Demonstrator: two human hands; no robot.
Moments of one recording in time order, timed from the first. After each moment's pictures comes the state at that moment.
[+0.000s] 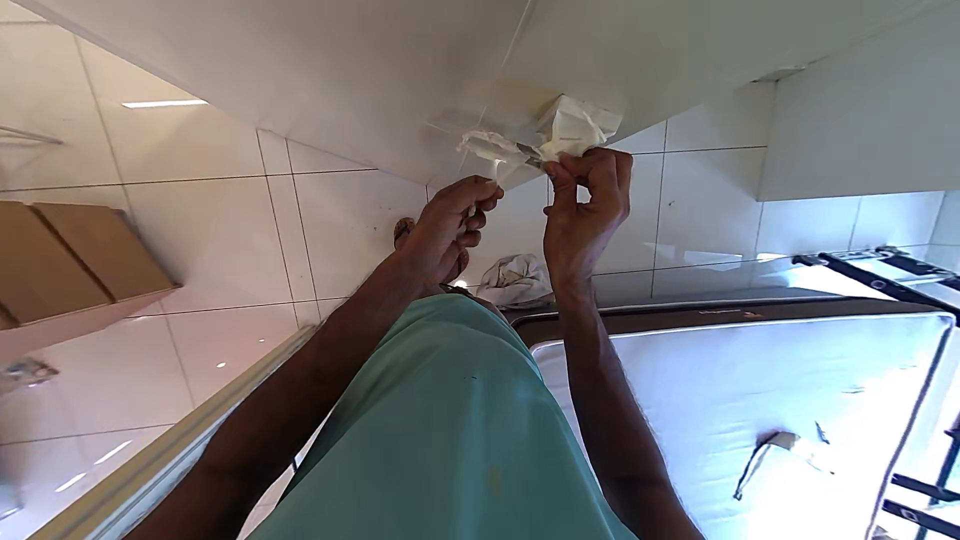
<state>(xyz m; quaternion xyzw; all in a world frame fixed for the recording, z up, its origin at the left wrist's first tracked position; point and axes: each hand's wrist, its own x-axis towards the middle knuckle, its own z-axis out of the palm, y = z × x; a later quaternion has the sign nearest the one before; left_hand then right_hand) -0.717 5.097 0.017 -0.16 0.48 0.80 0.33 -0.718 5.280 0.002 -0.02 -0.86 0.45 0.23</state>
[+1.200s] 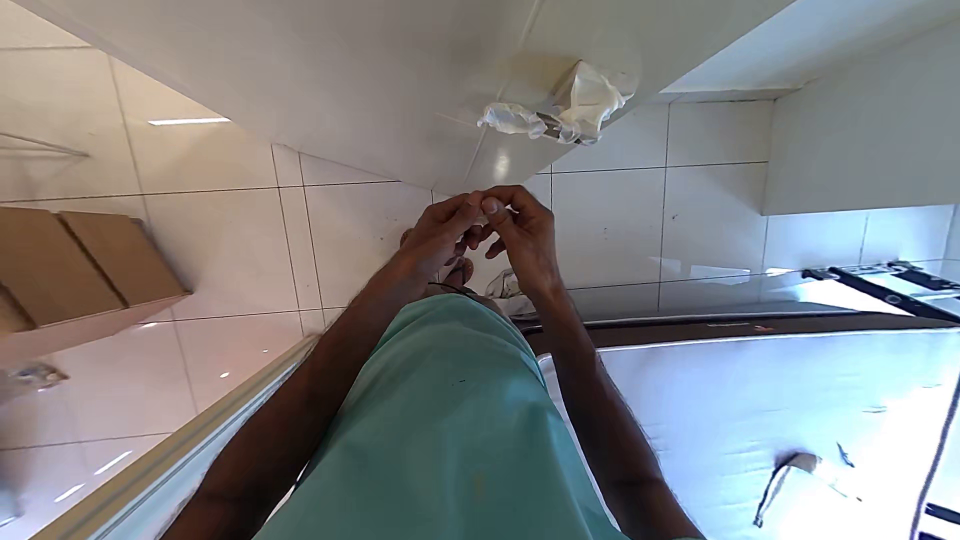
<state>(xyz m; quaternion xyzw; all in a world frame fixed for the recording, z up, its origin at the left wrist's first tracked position) -0.699 5.072 0.020 -0.06 0.59 0.75 0.30 -0.695 5.244 0.000 -0.02 -0.71 0.69 -0.11</state>
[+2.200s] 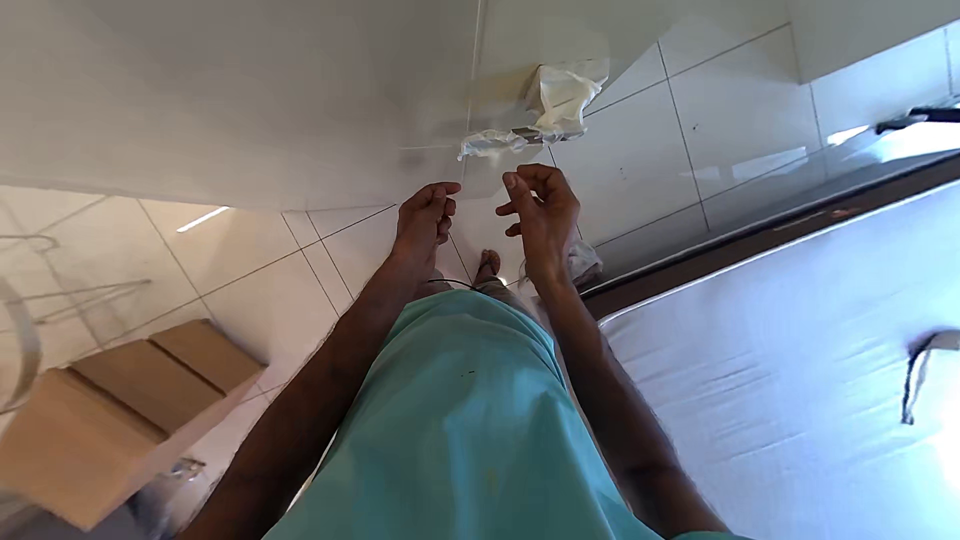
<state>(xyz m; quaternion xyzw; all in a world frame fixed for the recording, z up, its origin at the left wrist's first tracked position) -0.765 5.037 -0.032 -0.17 0.59 0.72 0.33 -0.707 5.207 -0.012 -0.26 -0.68 0.68 0.09</state>
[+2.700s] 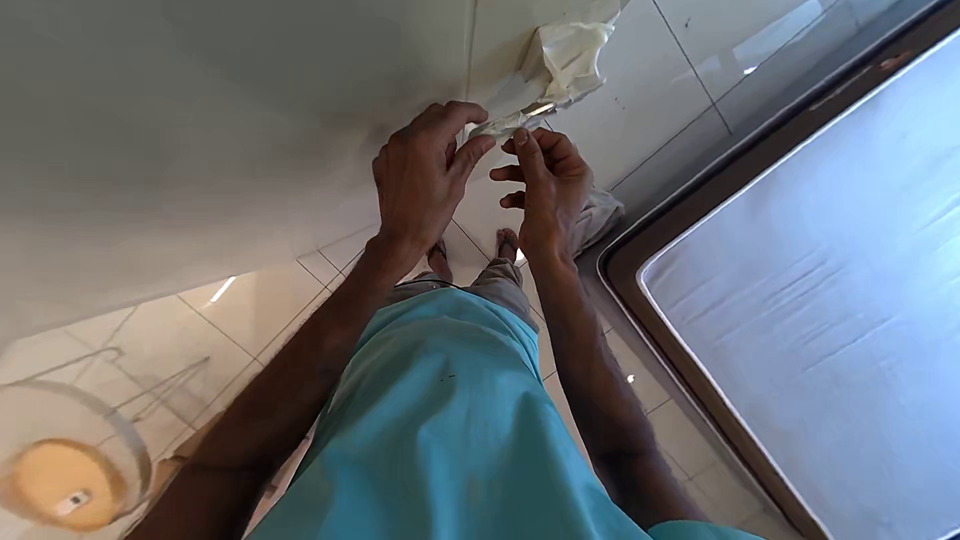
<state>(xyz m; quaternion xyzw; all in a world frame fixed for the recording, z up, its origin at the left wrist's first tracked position) -0.859 5.042 0.028 0.33 0.86 0.36 0.12 -0.755 5.159 -0.007 -0.39 -0.53 0.71 0.24</state>
